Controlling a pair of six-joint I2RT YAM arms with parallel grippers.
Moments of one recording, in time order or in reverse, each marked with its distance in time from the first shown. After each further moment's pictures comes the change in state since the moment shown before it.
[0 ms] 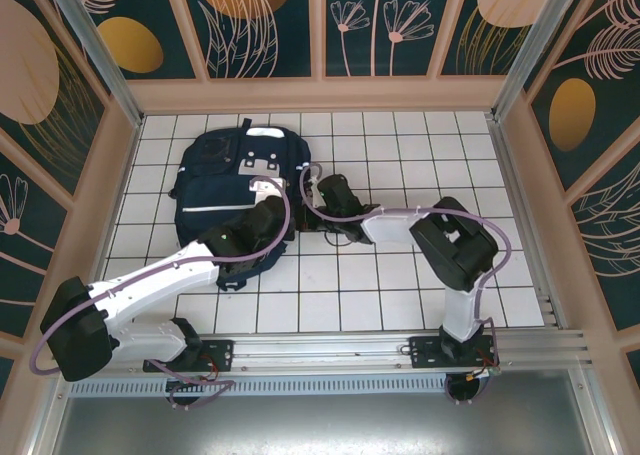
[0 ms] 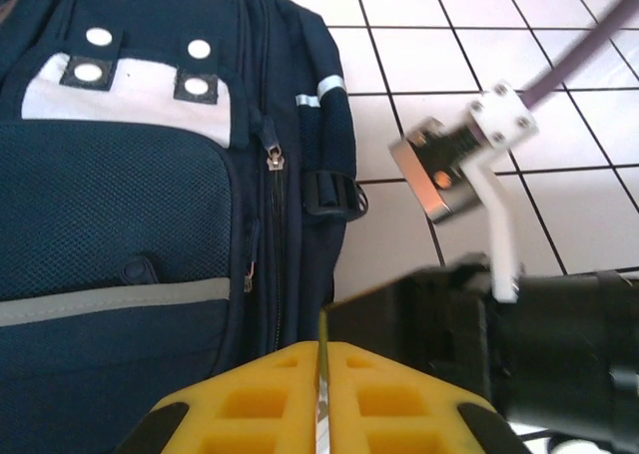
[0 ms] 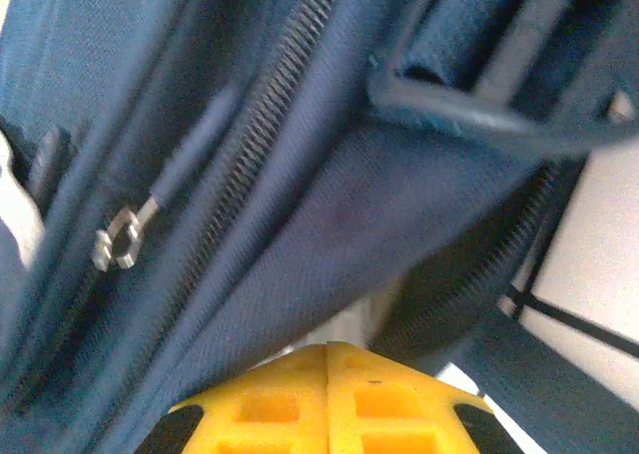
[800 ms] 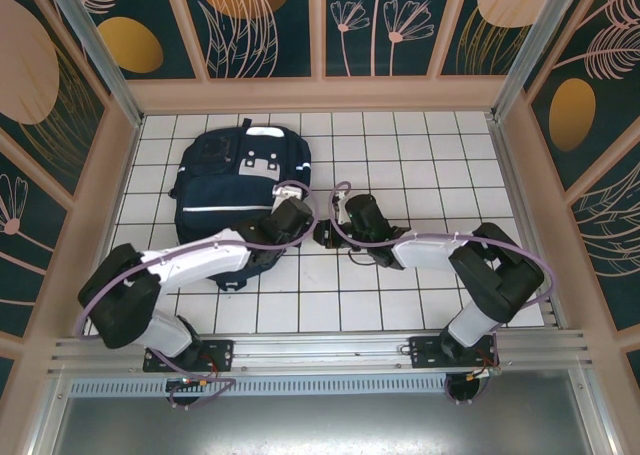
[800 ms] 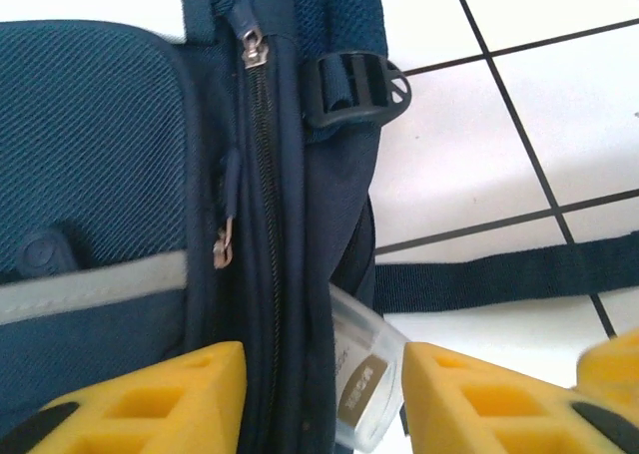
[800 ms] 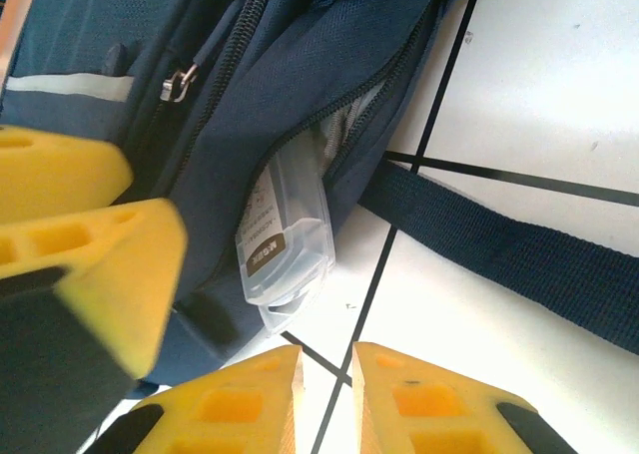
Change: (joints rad) left arm 0.037 0.270 0.032 0.034 0.018 0.122; right arm -0.011 -0.310 -0.360 0.098 0.089 0.011
